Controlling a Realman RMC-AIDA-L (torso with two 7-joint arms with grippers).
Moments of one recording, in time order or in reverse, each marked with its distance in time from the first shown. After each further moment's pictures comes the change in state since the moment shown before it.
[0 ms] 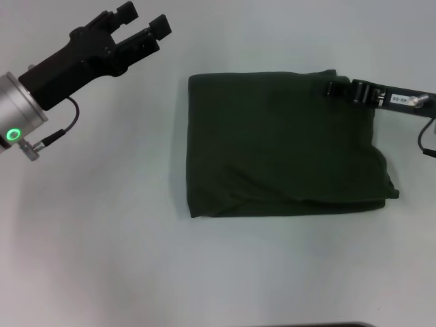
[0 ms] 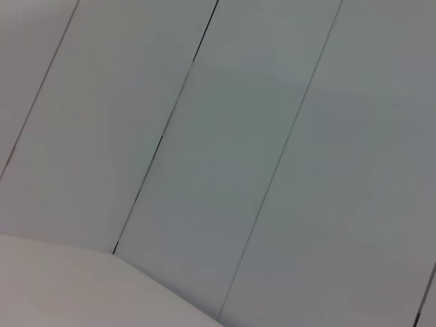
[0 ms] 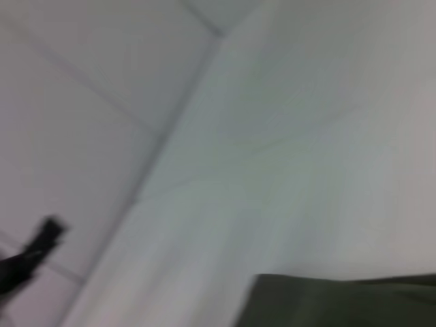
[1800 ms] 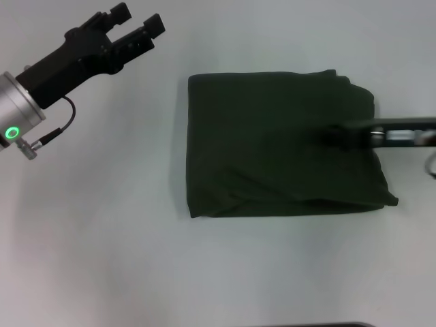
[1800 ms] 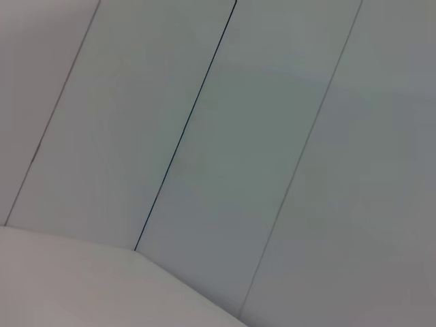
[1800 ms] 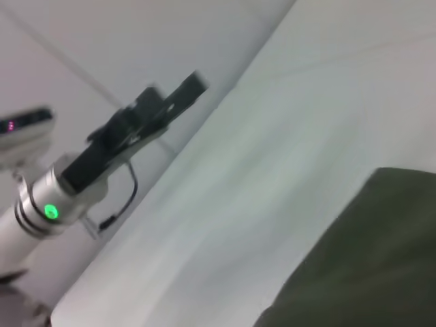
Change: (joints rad) left arm 0.000 -0.001 -0.012 0.000 0.000 -0.037 0.001; right arm 0.030 -0.003 -0.017 -0.064 -0.177 -0.225 -0.052
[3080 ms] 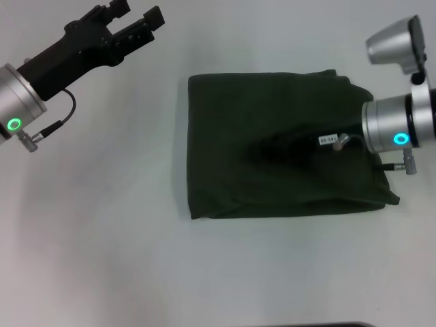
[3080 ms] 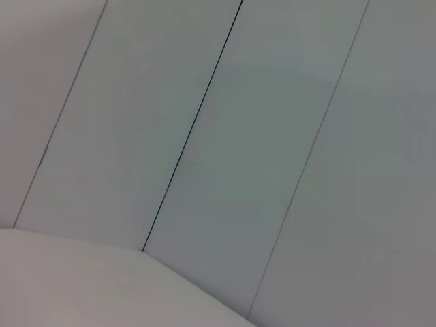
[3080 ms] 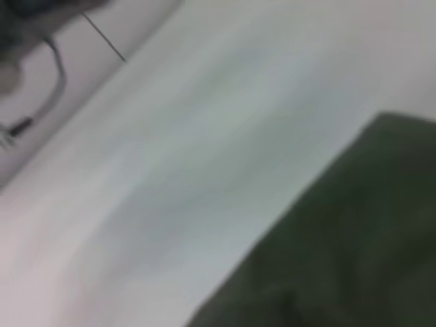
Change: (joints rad) left arm -0.018 0.001 -0.005 0.001 0.000 -0.029 0.000; right arm 0.116 0.031 -0.296 0.098 0.067 0.301 -0.033
